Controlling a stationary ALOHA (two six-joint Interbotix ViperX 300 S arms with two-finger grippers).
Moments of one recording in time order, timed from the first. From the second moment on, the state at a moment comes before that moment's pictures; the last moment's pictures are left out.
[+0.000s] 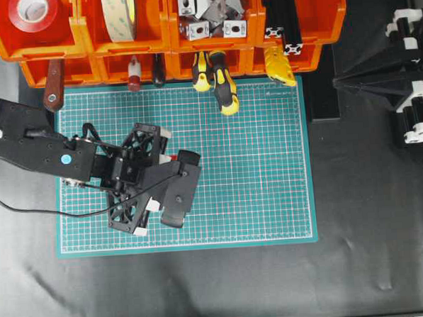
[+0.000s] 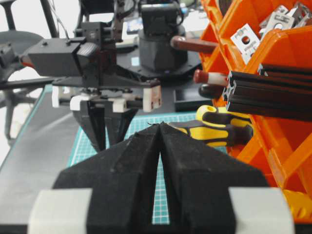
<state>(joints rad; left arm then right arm) -0.21 0.09 0.42 0.08 0.53 0.07 0.00 -1.03 1.19 0.02 -0.09 0.06</state>
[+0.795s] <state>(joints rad) -0.20 0.04 0.42 0.08 0.53 0.05 0.00 -1.04 1.19 0.02 -0.09 0.07</state>
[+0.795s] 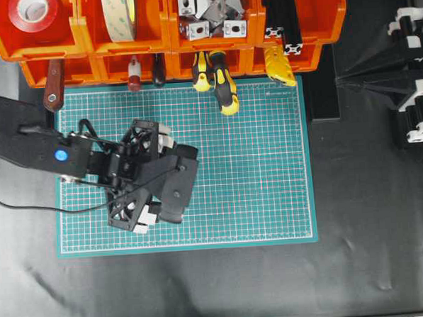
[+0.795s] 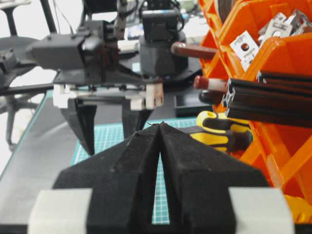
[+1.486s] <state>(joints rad) -0.22 -0.67 0.61 0.08 0.52 -0.04 -0.01 -1.06 1.18 0.02 -0.09 0.11</state>
